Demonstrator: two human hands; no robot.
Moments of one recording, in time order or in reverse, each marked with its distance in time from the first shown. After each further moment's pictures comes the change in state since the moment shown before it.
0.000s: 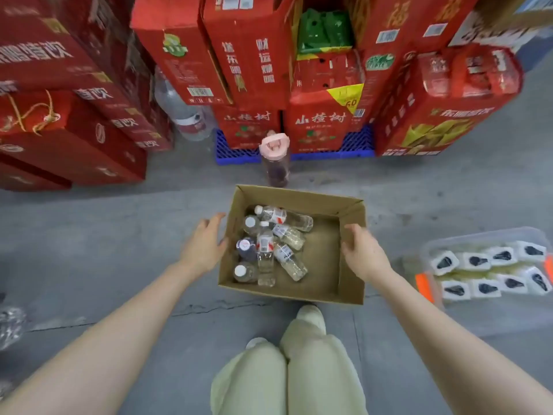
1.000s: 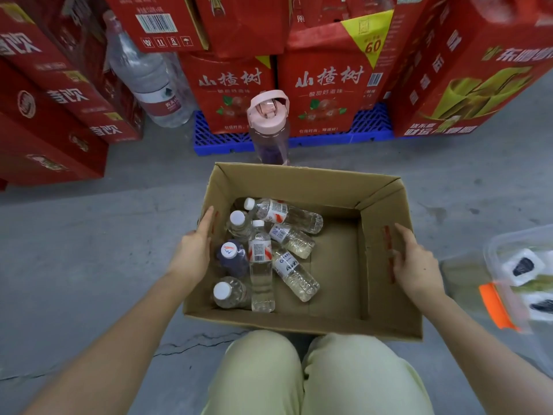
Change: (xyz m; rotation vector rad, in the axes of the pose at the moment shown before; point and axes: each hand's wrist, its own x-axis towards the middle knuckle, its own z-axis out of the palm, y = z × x) left_hand 0.120 -0.093 0.156 0.015 0.151 -0.021; right_hand 0.101 0.141 0.139 -0.086 0.299 0.112
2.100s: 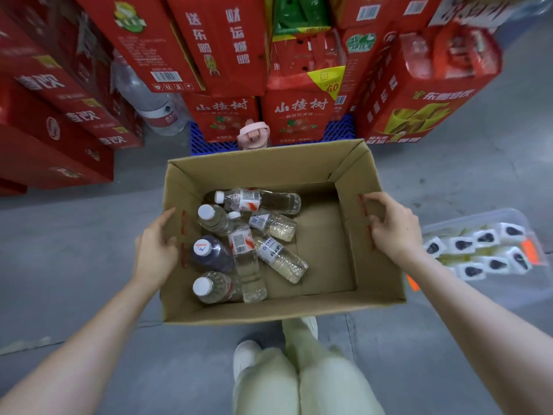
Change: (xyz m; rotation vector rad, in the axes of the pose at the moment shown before) left_hand -0.099 0.064 -0.176 -0.283 0.176 -0.090; right_hand -0.037 -0.081 -0.202 0.061 0.024 -0.108
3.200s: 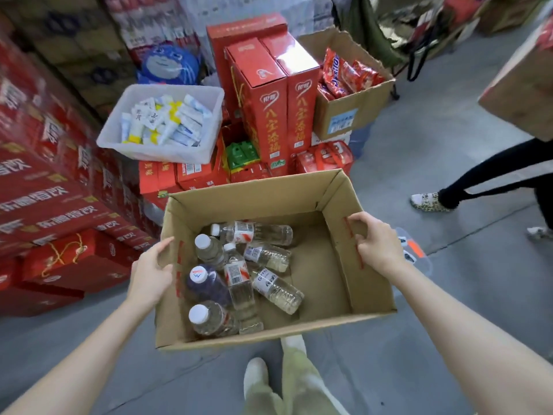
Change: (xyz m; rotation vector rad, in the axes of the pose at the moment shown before) left_hand -0.169 0.269 -0.293 0.108 -0.027 0.284; right_hand -0.188 -0.068 -0.382 0.170 0.142 0.089
